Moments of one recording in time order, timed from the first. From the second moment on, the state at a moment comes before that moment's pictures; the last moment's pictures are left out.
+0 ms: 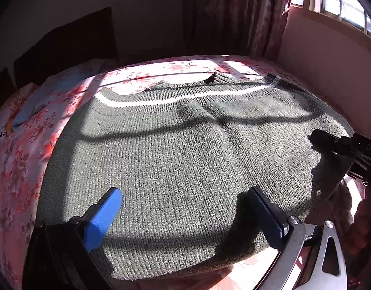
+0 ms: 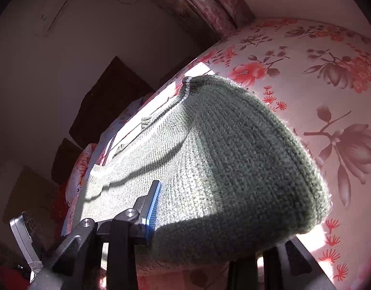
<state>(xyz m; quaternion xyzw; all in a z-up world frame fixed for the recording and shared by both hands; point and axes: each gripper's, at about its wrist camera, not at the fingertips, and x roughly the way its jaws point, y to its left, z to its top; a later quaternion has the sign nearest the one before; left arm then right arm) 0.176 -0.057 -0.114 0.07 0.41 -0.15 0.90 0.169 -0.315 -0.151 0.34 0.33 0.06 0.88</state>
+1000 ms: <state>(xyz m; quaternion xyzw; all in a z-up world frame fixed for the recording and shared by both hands) 0.145 -0.067 -0.117 0.13 0.39 -0.14 0.90 0.162 -0.329 -0.154 0.42 0.33 0.05 0.85</state>
